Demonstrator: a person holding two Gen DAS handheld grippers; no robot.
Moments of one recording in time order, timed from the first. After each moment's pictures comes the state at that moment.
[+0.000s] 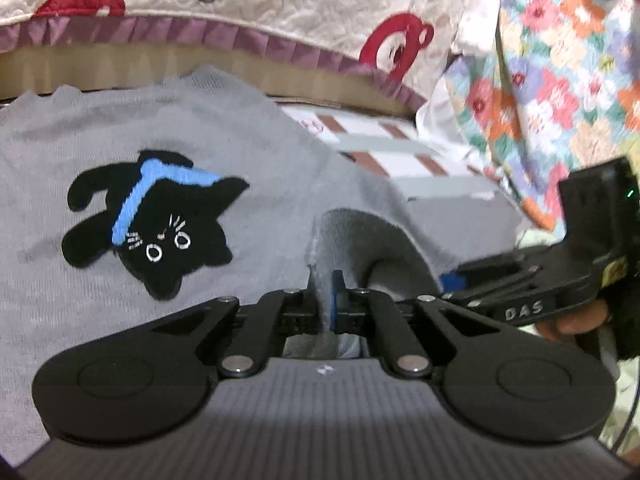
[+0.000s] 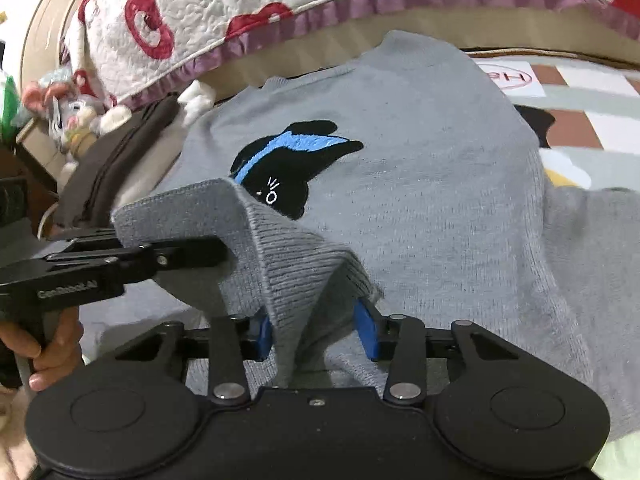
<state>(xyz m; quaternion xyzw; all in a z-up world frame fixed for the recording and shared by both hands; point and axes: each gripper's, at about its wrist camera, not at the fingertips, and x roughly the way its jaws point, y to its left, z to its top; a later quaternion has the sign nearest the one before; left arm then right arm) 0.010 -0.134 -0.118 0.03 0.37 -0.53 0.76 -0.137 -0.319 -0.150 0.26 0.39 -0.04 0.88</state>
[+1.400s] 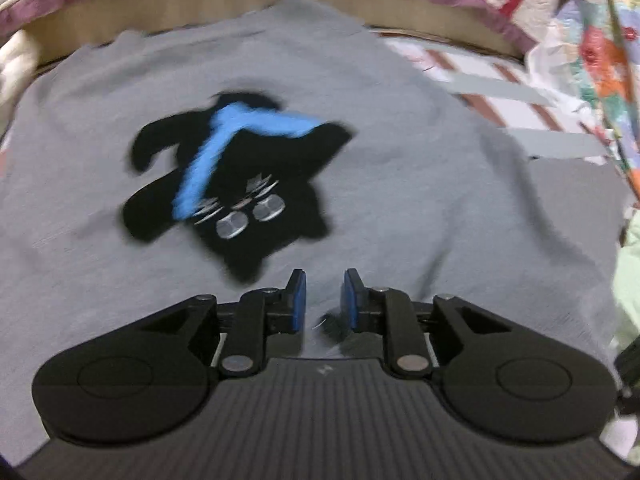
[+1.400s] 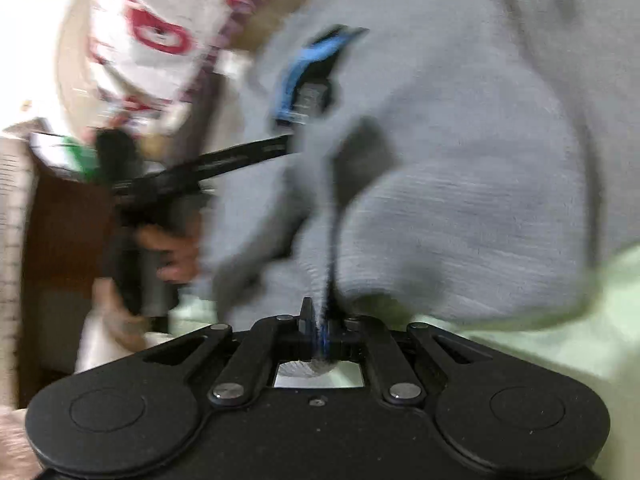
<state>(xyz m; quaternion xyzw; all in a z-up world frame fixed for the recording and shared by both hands) 0.044 -0.160 -0.154 0.12 0.49 -0.40 0.76 -0.205 -0.334 -0.186 0.45 0.44 0.08 0.77</state>
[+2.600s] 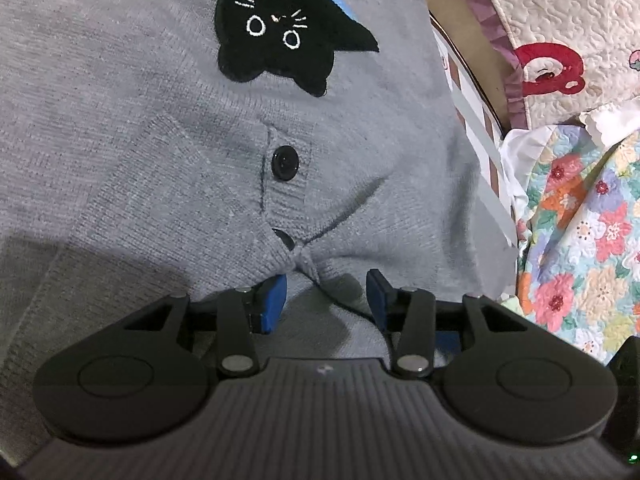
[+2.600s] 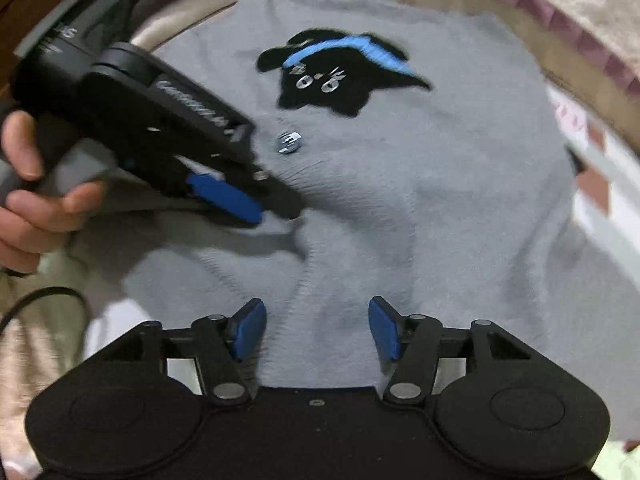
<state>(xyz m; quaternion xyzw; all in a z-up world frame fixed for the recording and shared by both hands) 0.027 -0.121 -0.204 -0.17 0.64 -0.37 0.65 -0.128 -0.248 -0.142 0.02 0.53 0.00 0.85</state>
